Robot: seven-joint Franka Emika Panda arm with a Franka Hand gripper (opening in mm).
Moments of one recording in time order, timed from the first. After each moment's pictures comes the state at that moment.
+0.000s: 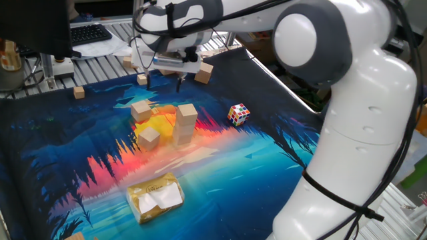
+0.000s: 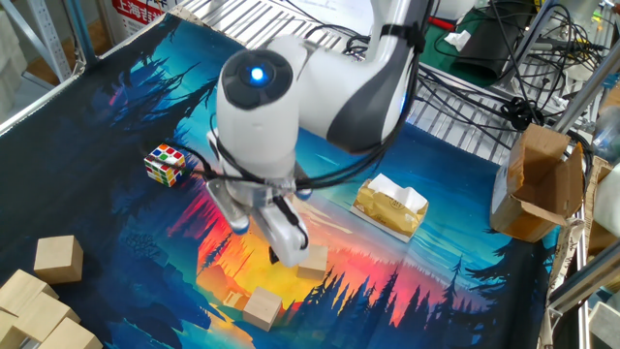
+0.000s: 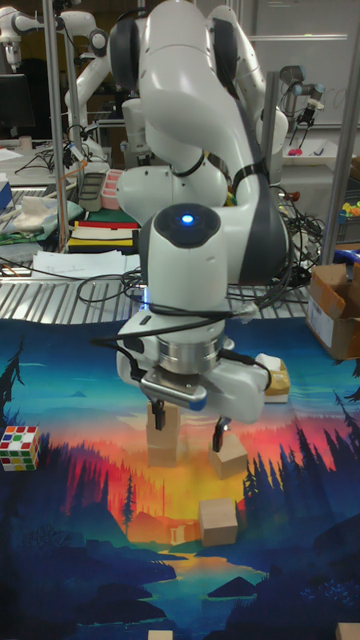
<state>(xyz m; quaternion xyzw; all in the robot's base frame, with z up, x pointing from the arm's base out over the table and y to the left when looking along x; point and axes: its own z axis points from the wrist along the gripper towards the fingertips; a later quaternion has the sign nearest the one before) 0.596 0.027 0.207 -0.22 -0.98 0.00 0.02</state>
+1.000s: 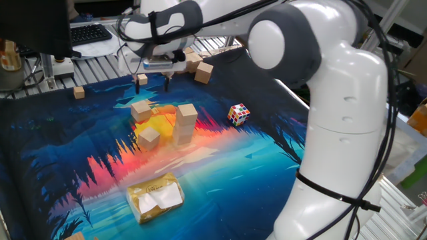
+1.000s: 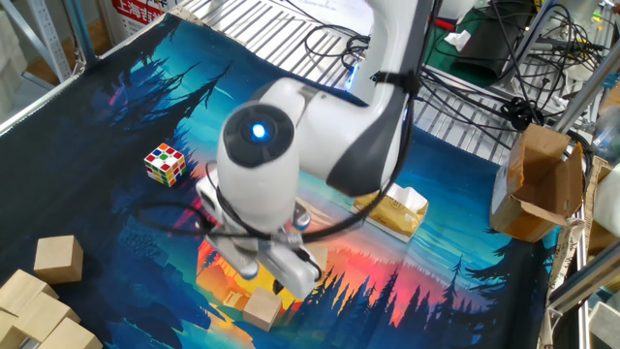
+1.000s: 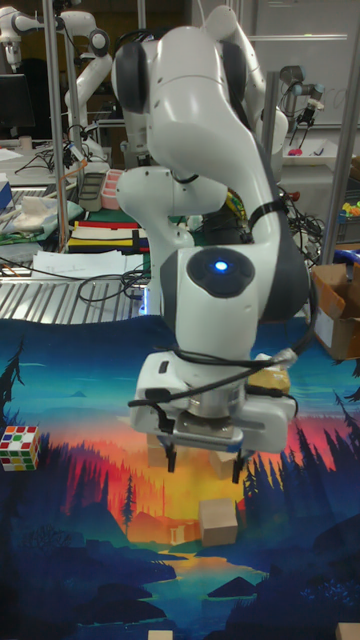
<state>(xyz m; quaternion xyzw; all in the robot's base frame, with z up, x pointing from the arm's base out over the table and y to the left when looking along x) 0.631 0.048 0.175 -0.09 -1.00 0.01 0.02</state>
